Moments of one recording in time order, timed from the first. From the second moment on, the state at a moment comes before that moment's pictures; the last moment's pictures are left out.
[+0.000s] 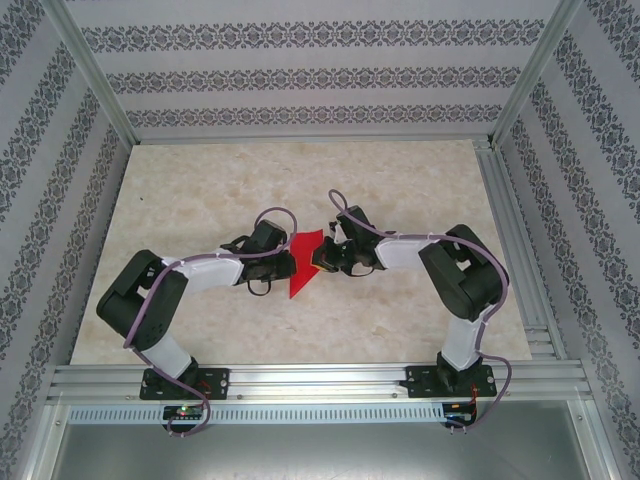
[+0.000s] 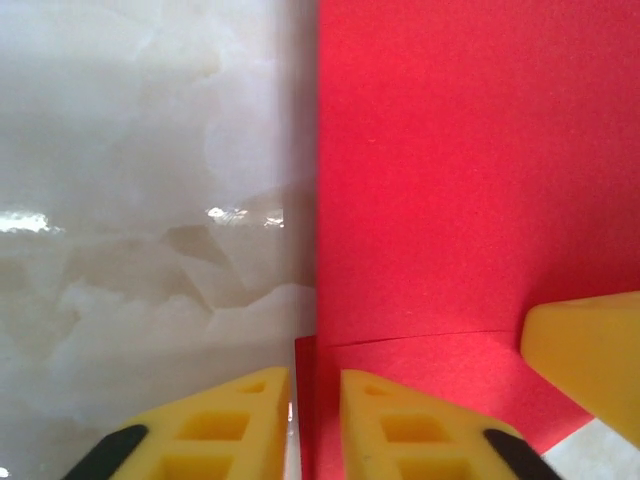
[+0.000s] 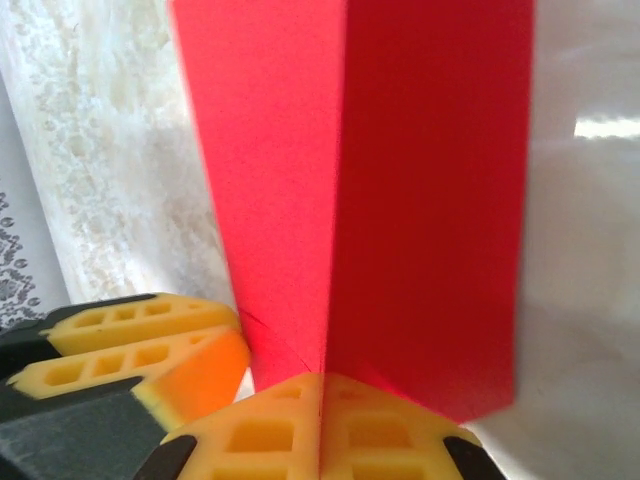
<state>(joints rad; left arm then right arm) -0.60 1.63 0.78 -0.15 0.14 -0.74 0.60 1.84 0.92 0.03 -0.54 0.90</state>
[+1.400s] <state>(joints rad) -0.77 1.57 0.70 0.17 0.11 -0.10 0.64 1.60 0.79 -0.09 -0.13 1.37</state>
